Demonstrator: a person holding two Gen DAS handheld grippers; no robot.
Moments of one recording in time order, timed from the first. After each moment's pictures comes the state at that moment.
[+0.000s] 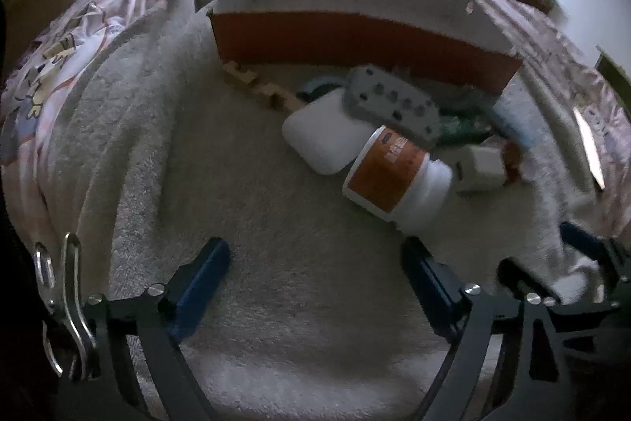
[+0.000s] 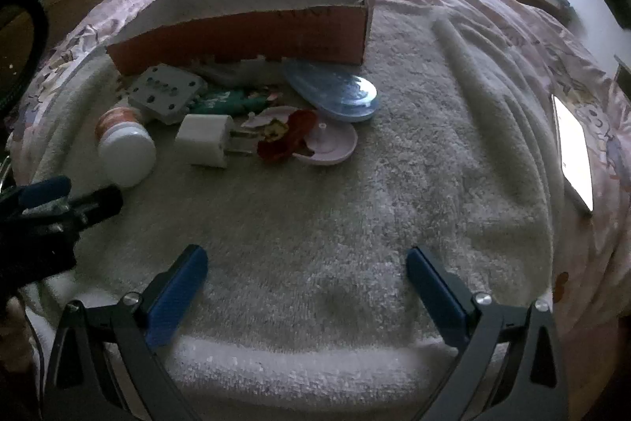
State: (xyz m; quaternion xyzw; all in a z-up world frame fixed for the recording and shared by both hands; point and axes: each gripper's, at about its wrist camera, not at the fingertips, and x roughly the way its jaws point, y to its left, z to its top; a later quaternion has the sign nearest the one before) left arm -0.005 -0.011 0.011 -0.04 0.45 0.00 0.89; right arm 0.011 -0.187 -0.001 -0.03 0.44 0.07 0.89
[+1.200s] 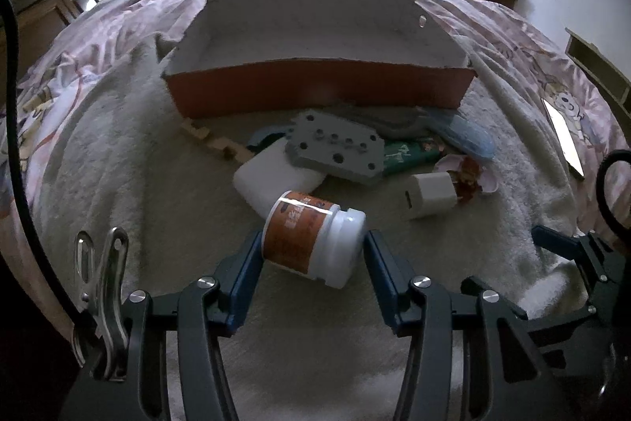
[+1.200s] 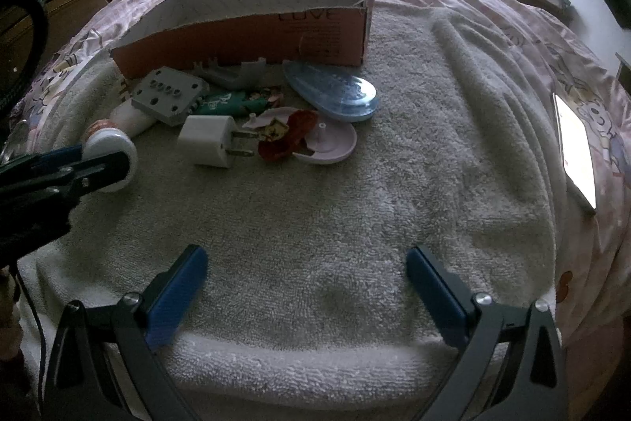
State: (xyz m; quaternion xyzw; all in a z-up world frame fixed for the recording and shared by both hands) left arm -0.005 -0.026 0.029 0.00 0.42 -0.04 0.91; right arm 0.008 -0.189 -0.001 -0.02 0.44 0.08 0.90
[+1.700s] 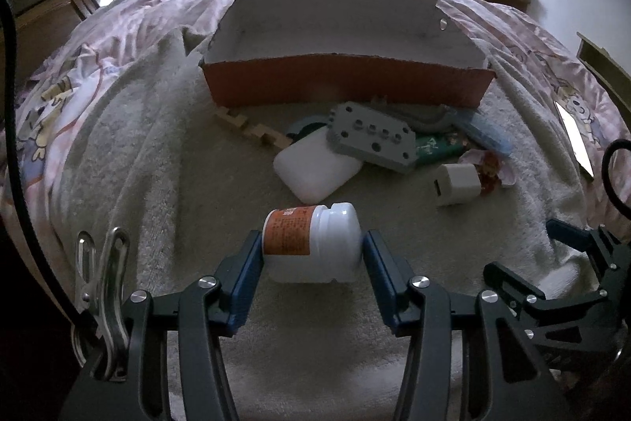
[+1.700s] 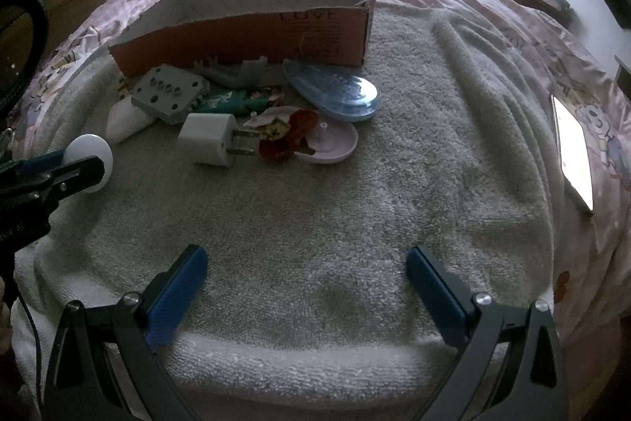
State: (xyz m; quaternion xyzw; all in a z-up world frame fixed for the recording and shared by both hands) left arm -0.016 -0.006 0.028 0.00 0.42 -0.02 0.91; right arm 0.007 -0.188 0.000 -0.03 0.44 0.08 0.90
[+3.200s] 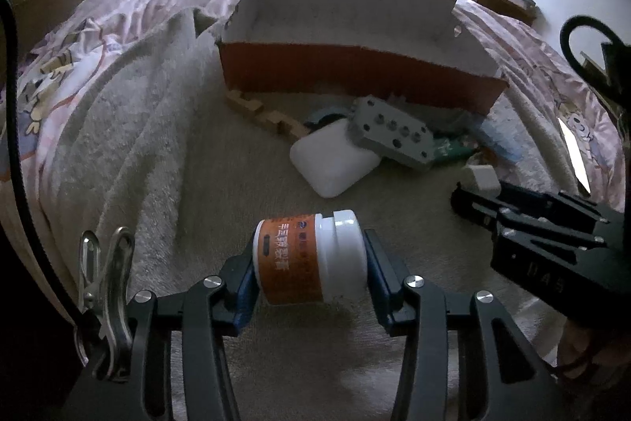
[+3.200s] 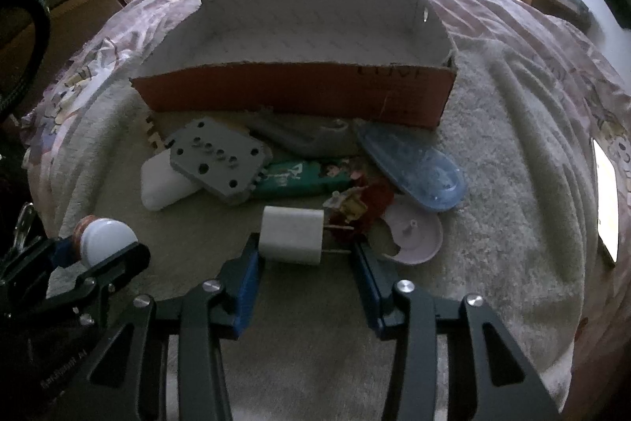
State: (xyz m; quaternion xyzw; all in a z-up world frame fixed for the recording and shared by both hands) left arm -0.013 0.011 0.024 -0.04 0.42 -0.03 0.91; right arm 0.050 -0.137 0.024 -0.01 0.44 0.11 0.89
